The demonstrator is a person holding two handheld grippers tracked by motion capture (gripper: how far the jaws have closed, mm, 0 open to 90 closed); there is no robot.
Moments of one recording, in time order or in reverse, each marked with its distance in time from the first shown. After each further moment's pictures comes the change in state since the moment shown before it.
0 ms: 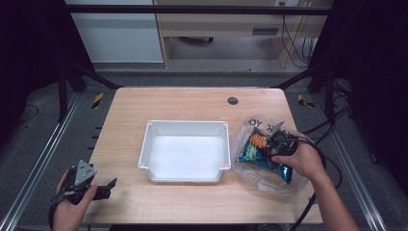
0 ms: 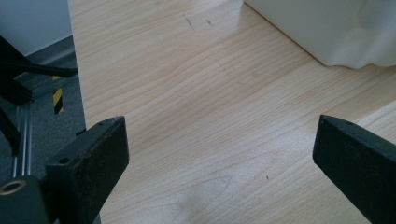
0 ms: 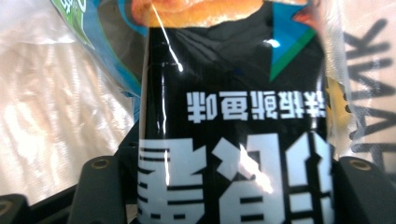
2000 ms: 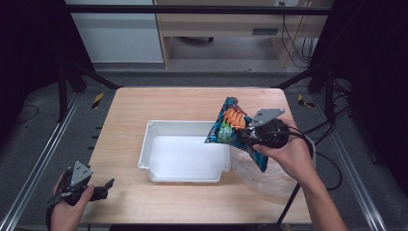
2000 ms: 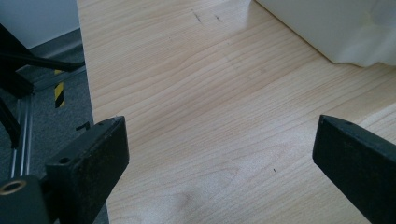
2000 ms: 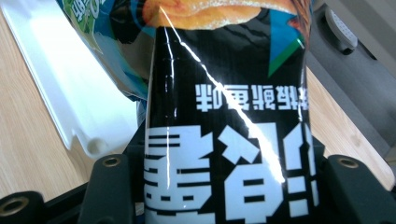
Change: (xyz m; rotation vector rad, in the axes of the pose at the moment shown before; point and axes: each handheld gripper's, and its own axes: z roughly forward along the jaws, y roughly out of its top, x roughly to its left) left arm 0.004 -0.005 -0.003 -0.002 0.004 -0.031; right arm 0.052 0.070 -0.097 -0.445 -0.066 -0.089
